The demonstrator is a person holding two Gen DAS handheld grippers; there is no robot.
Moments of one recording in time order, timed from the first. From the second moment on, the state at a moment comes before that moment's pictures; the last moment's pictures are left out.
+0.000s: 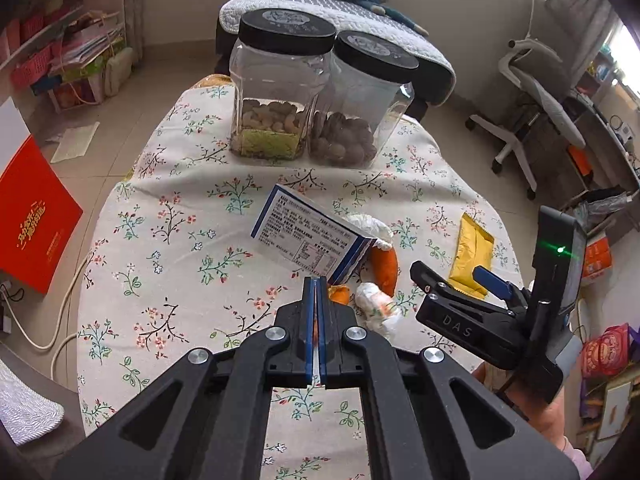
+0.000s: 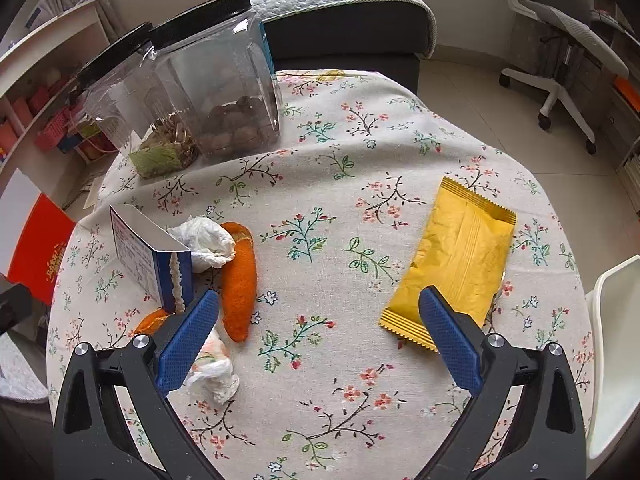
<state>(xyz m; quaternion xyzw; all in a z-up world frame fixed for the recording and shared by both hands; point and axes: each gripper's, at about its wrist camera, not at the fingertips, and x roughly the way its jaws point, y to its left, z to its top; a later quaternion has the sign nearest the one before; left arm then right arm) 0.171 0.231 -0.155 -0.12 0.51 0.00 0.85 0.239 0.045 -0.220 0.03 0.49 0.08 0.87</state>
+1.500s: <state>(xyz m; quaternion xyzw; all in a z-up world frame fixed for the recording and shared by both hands) 0.147 0.262 -0.169 -0.10 0.52 0.06 0.85 0.208 0.099 -0.246 -0.06 0.54 0.16 0.82</state>
